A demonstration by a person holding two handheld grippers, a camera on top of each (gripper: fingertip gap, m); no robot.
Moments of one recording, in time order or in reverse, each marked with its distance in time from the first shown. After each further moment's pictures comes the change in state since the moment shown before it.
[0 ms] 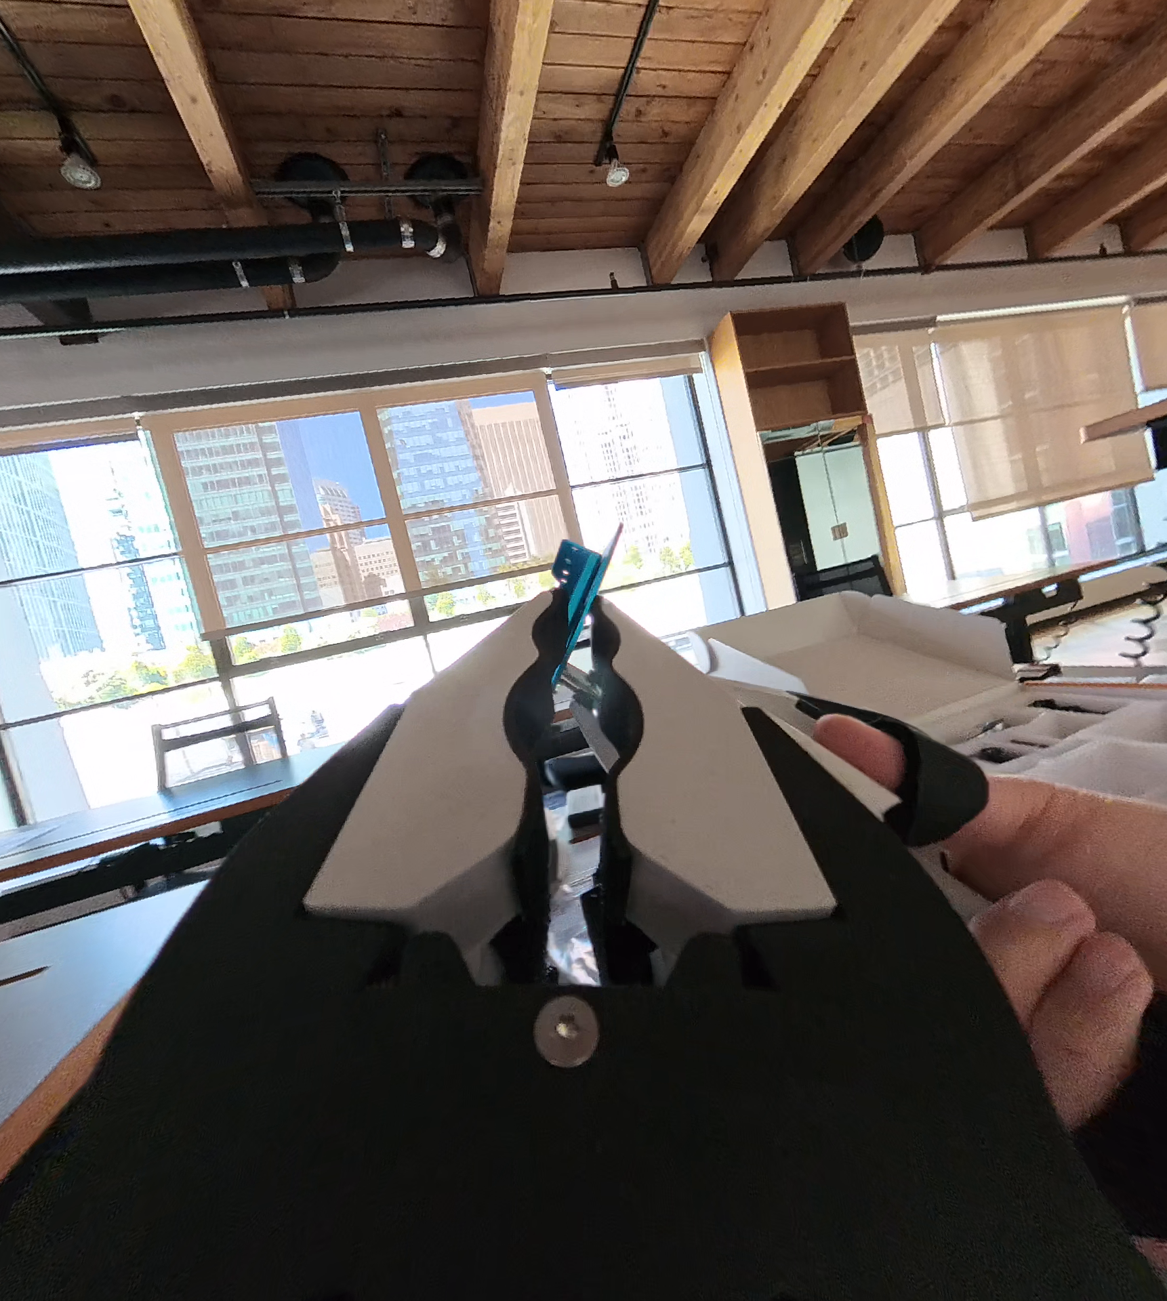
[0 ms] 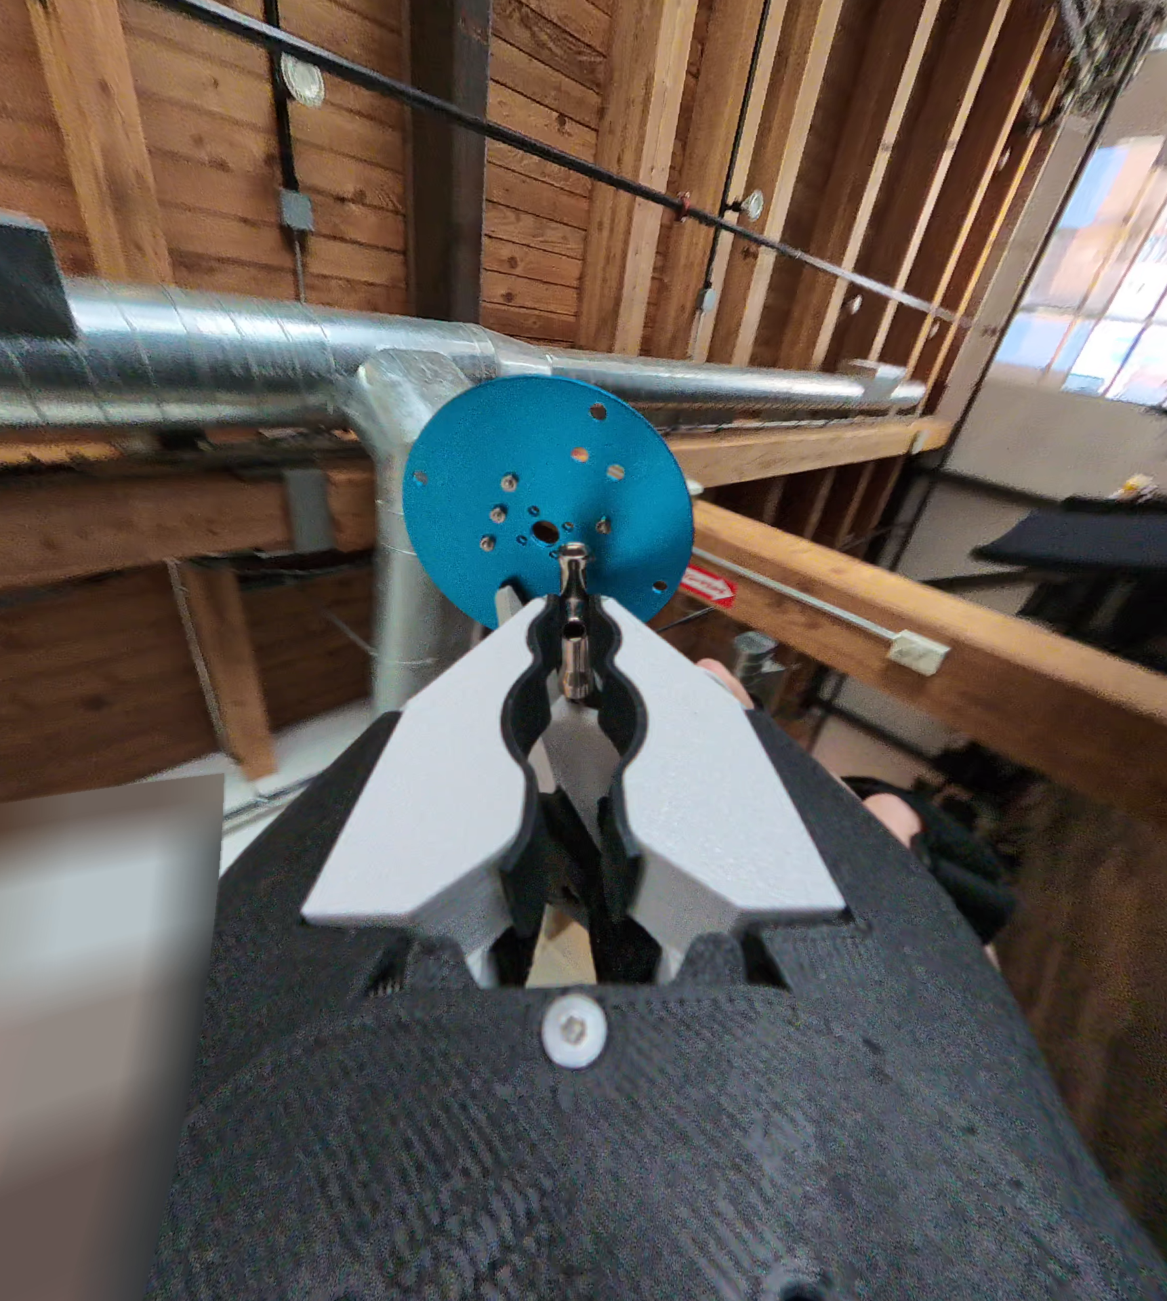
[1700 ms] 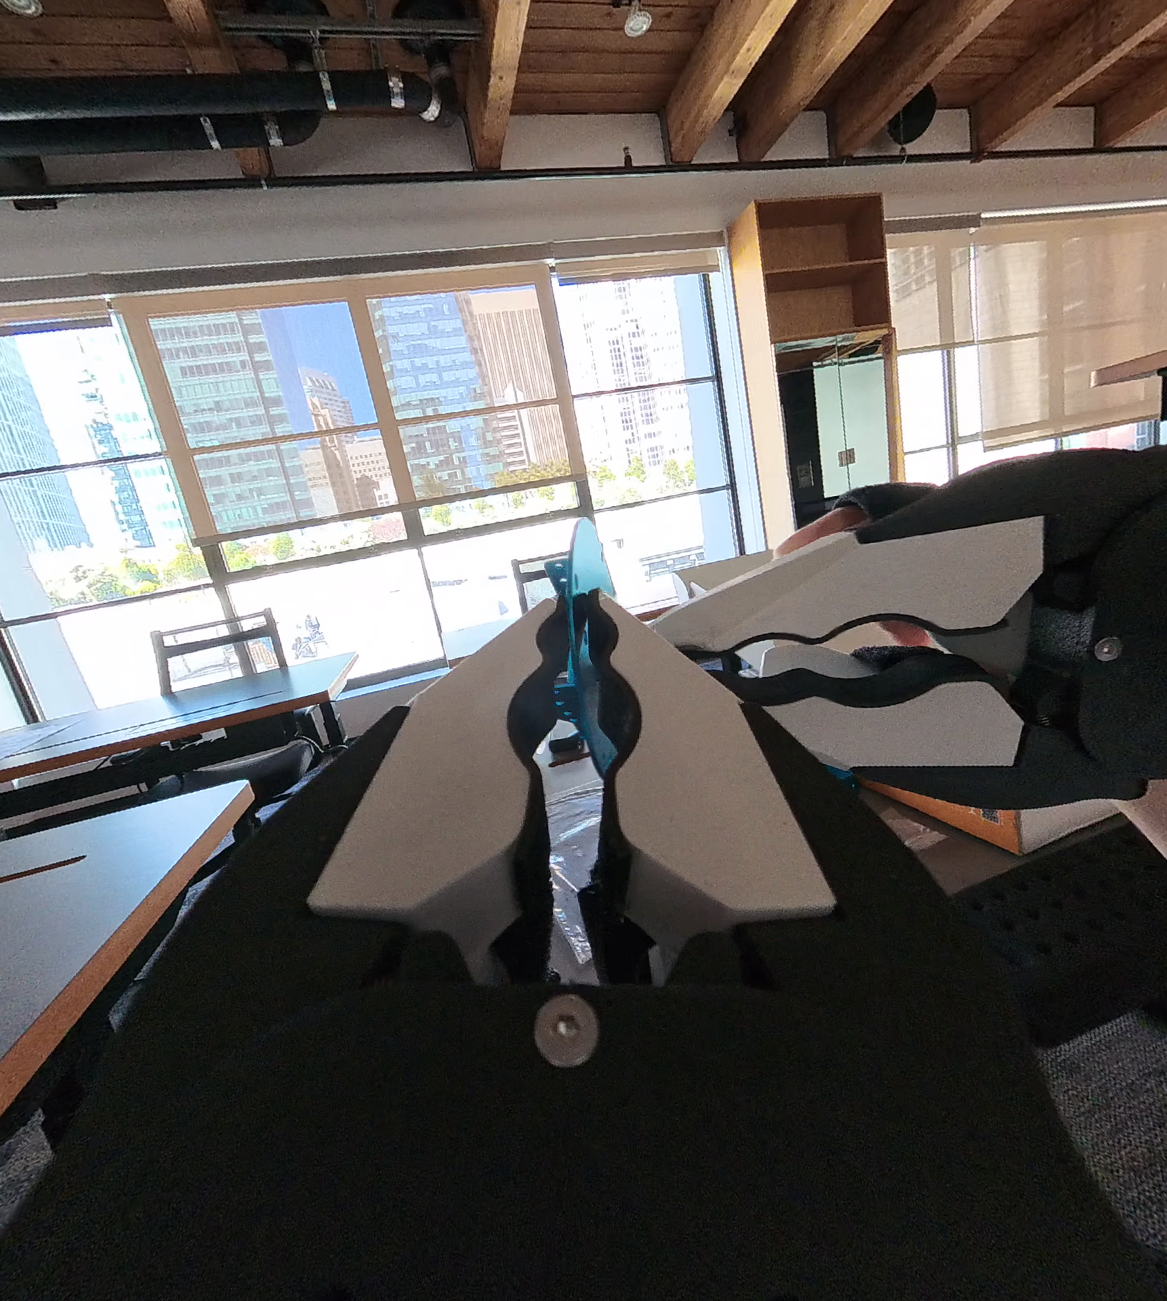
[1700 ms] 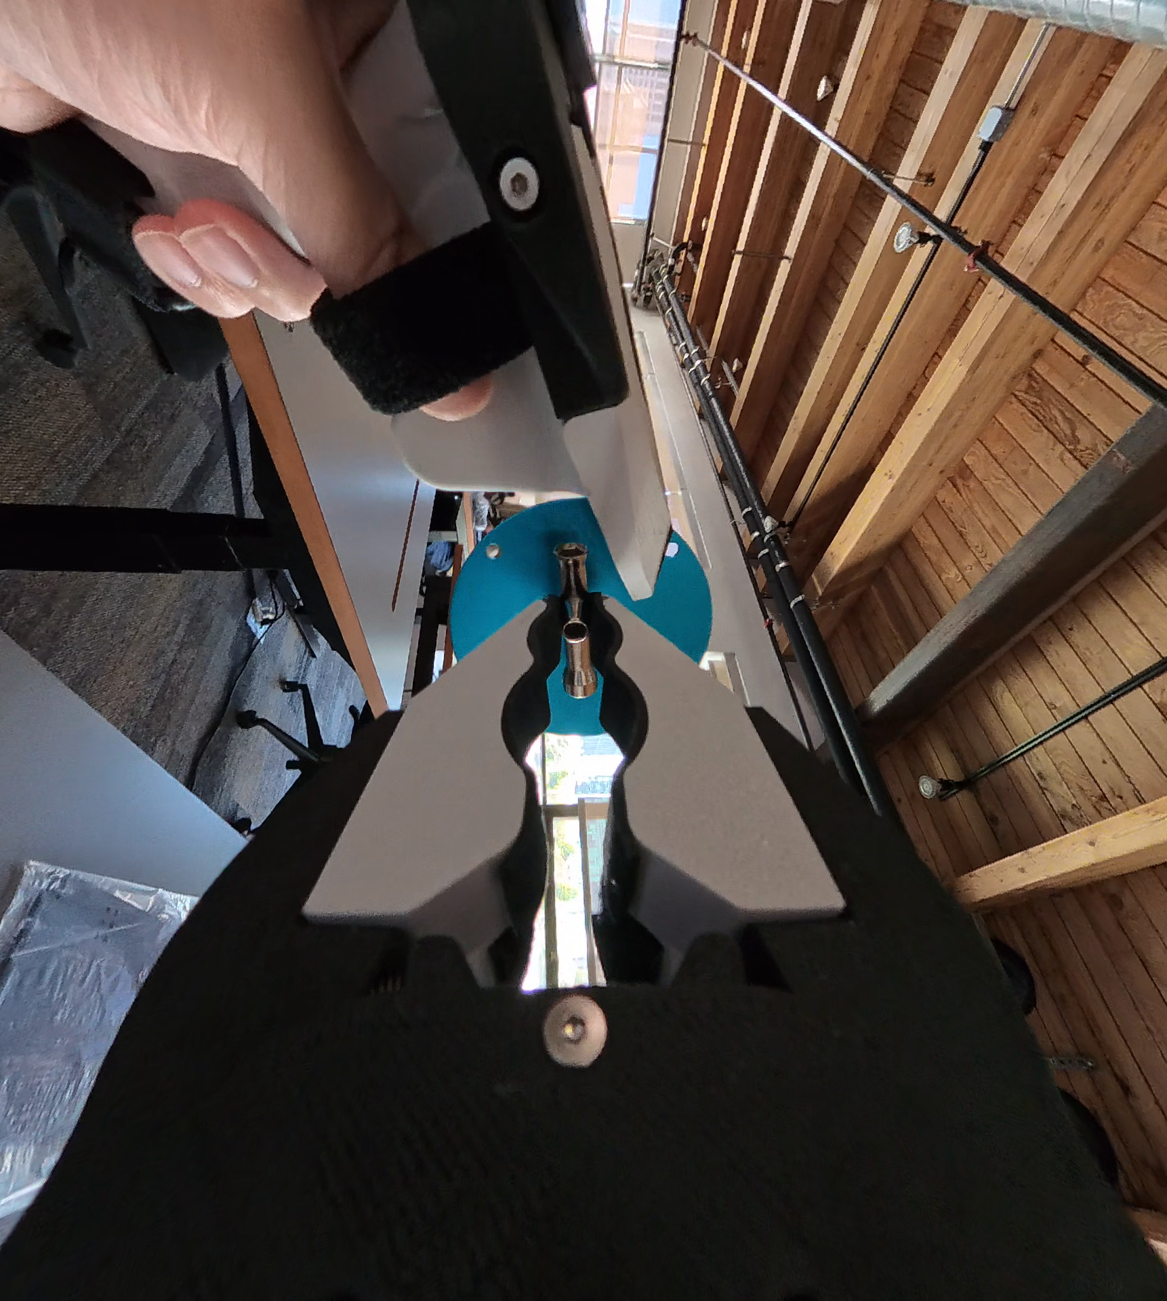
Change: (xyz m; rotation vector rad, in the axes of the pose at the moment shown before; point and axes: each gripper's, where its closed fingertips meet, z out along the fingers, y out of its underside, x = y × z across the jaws) left arm 0.016 -0.034 -0.027 -0.154 -0.014 -0.042; right arm -0.035 0.050 -0.003 1.060 -0.337 2.833
